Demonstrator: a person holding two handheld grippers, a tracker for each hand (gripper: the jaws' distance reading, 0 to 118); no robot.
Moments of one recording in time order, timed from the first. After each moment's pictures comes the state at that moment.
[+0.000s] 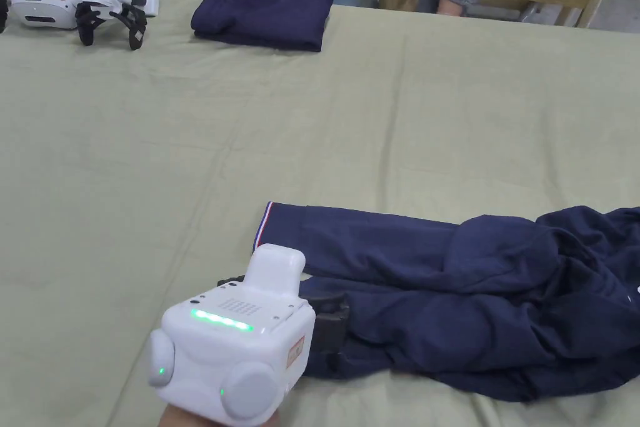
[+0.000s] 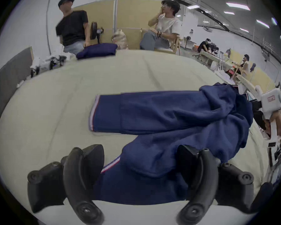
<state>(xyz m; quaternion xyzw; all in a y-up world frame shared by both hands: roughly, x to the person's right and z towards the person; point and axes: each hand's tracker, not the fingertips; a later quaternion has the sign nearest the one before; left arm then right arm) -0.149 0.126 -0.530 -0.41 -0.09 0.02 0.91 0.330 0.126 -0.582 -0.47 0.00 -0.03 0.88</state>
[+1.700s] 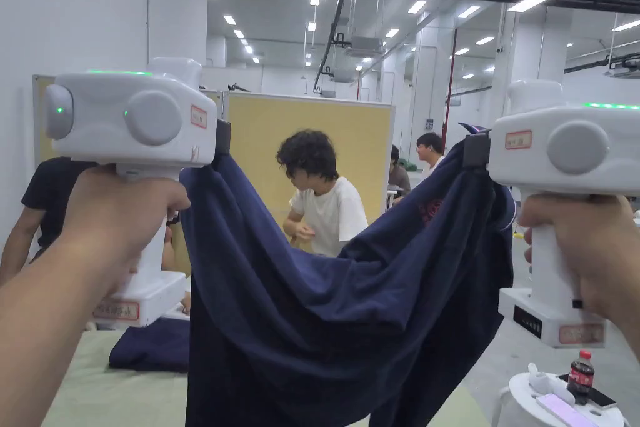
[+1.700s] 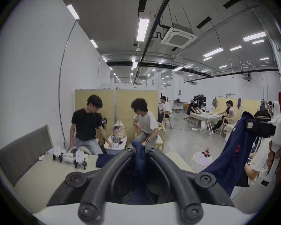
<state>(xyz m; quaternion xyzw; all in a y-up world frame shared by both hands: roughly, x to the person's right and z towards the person) -0.167 0.732 -0.397 -0.04 -0.09 0.01 1.00 0.197 0.730 -0.364 -0.02 -0.03 0.01 1.00</state>
